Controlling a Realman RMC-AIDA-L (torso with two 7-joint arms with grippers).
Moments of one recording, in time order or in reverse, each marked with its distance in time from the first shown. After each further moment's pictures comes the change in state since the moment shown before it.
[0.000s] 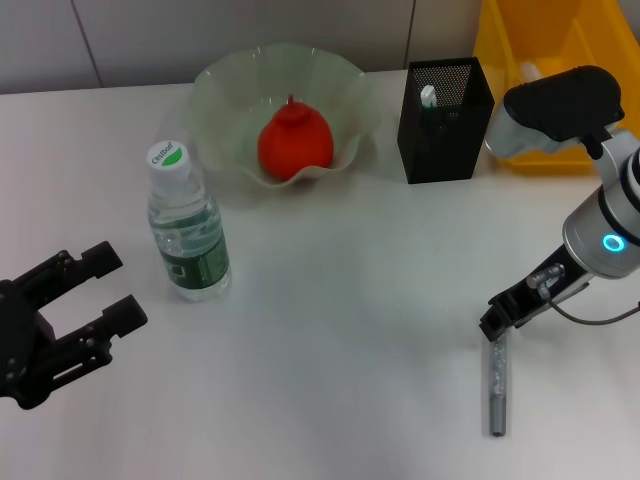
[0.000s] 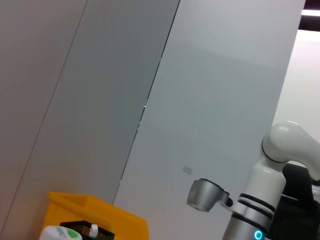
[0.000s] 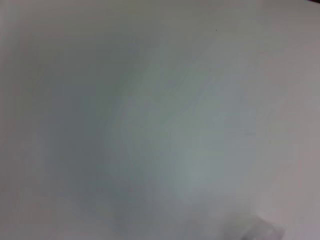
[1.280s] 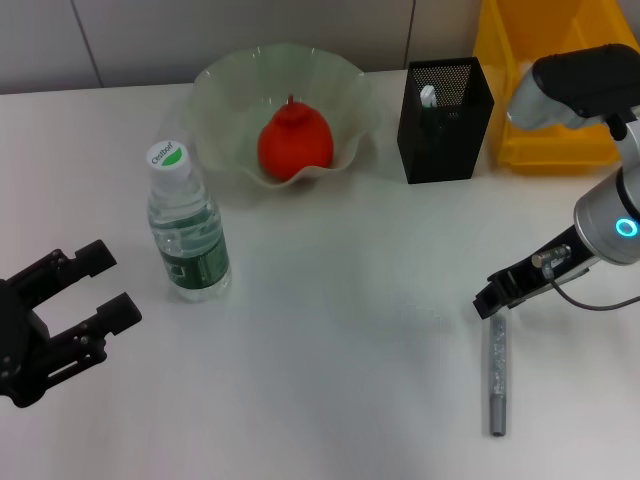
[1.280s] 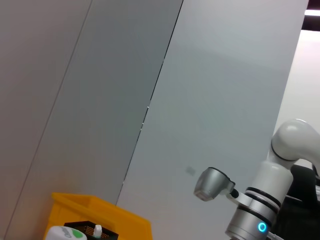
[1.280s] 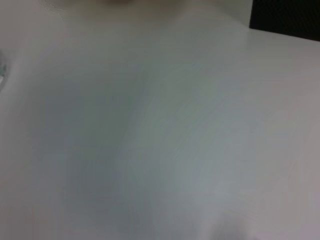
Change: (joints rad) left arm 0.003 0.002 -0.009 0.000 0.001 -0.002 0.000; right arm -0.042 0.006 0.058 -0.074 0.036 0.012 0.006
